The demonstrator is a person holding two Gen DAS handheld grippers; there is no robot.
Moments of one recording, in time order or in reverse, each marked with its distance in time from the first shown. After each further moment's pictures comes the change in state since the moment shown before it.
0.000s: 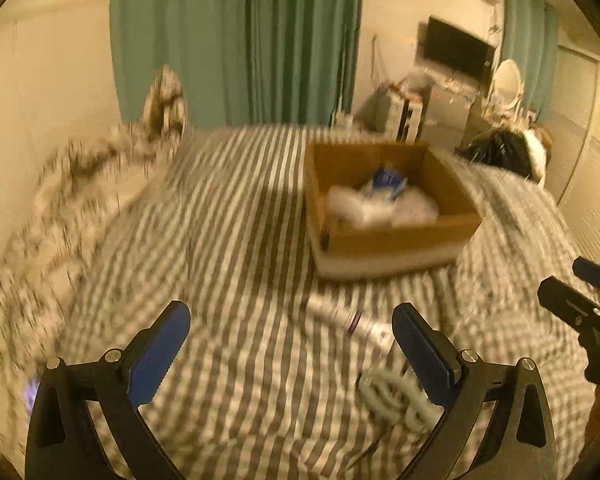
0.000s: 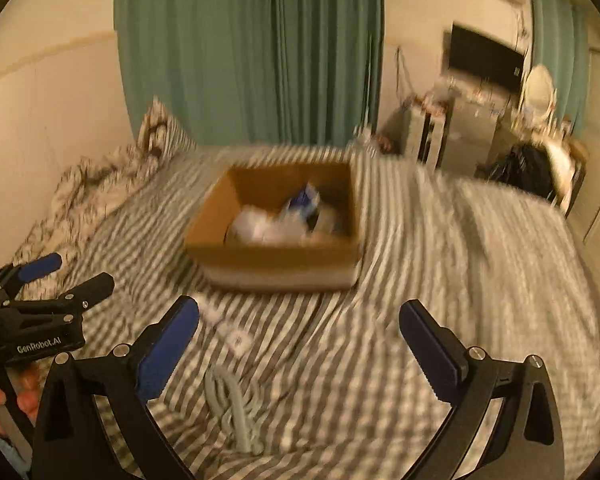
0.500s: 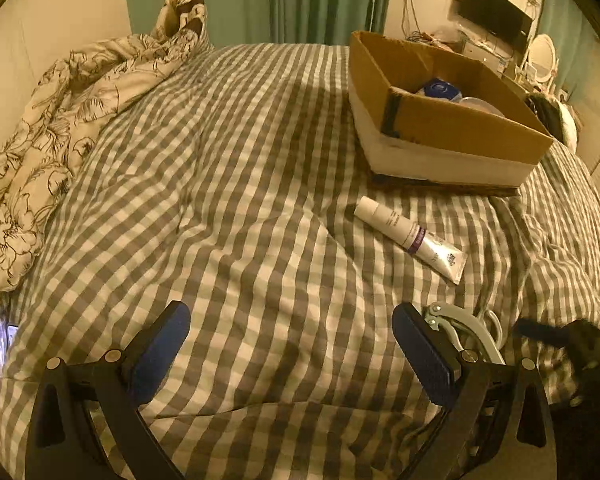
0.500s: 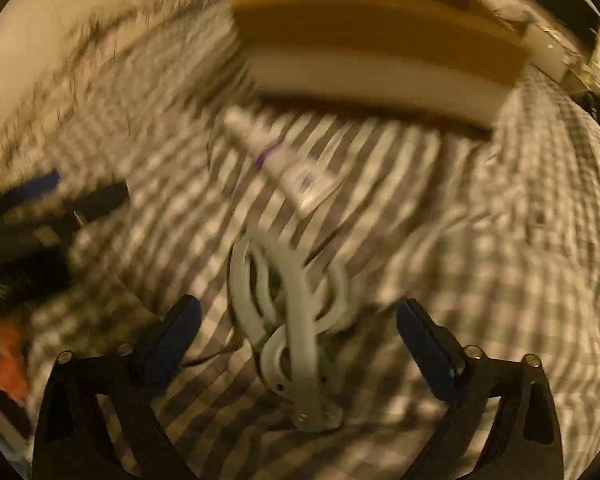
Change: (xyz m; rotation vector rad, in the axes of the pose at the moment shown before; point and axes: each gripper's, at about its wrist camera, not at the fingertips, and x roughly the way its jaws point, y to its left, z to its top) left arm 0.067 0.023 -0.060 -0.055 0.184 0.056; right arm 0.132 0.066 -0.092 -0.168 0.431 0.099
